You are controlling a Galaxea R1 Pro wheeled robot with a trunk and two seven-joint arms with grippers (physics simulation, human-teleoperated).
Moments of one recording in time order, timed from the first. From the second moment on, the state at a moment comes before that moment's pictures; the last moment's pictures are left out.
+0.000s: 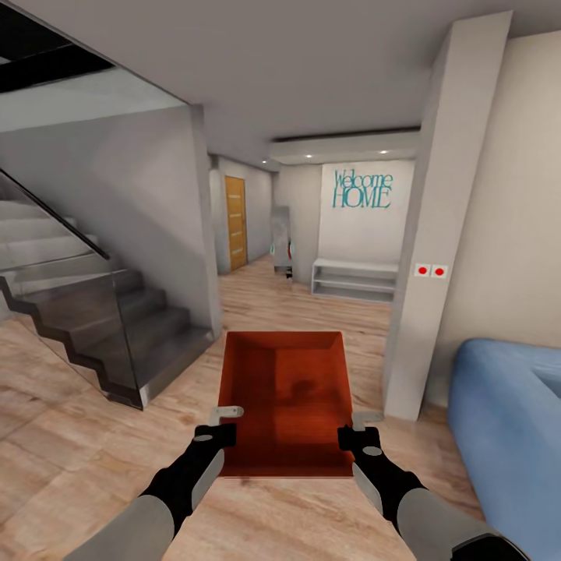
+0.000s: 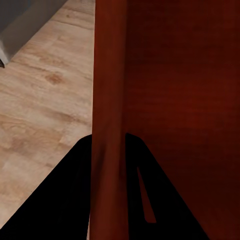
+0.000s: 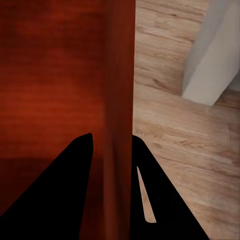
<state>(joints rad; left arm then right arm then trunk) -0.64 -0.11 -0.25 -0.52 0.24 0.21 0.30 -0.71 0.07 0.24 -0.26 -0.15 -0.06 -0.23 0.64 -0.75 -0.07</state>
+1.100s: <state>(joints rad) -0.64 -0.11 -0.25 -0.52 0.24 0.22 0.30 -0.71 0.07 0.24 -0.26 -0.15 -0.06 -0.23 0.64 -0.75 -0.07</state>
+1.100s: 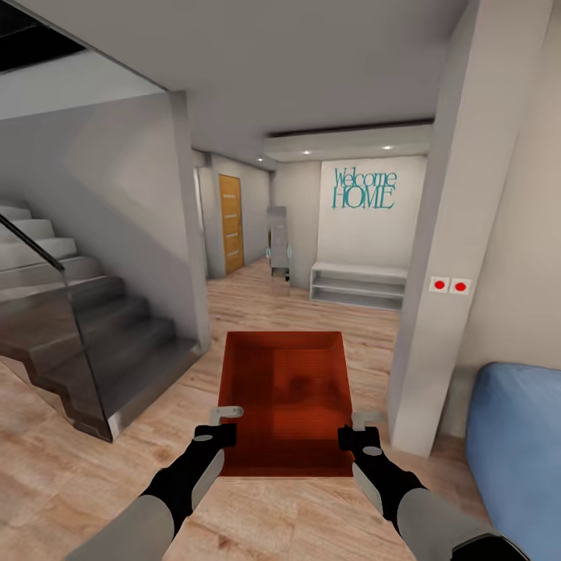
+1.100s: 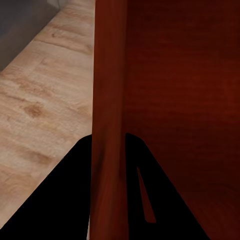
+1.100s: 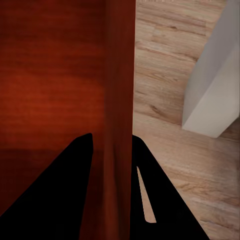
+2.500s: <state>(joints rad) -0.64 -0.11 -0.25 -0.52 0.24 0.21 0.30 -0.71 0.07 0.24 -0.26 -0.15 -0.06 -0.23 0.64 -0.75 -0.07</state>
